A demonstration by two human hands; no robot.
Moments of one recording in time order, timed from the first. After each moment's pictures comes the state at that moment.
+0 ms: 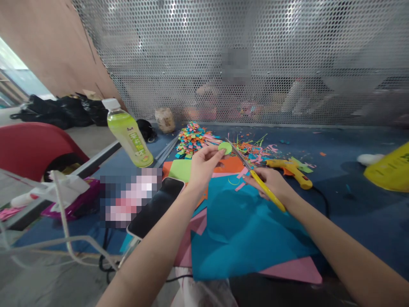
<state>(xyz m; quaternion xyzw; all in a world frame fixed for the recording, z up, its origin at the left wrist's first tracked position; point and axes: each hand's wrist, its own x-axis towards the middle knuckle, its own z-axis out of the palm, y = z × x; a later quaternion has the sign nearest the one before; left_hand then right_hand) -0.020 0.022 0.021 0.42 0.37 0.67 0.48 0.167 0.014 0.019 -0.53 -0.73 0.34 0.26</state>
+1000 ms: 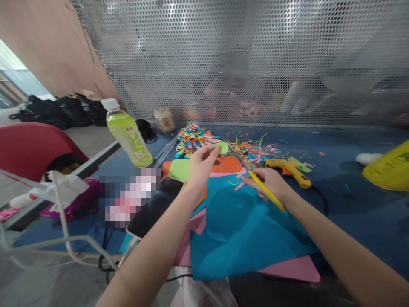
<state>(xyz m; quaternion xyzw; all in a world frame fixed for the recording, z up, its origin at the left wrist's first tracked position) -0.023 0.026 0.018 0.41 0.37 0.69 0.46 0.167 0.014 0.016 -0.52 -0.73 0.36 0.26</state>
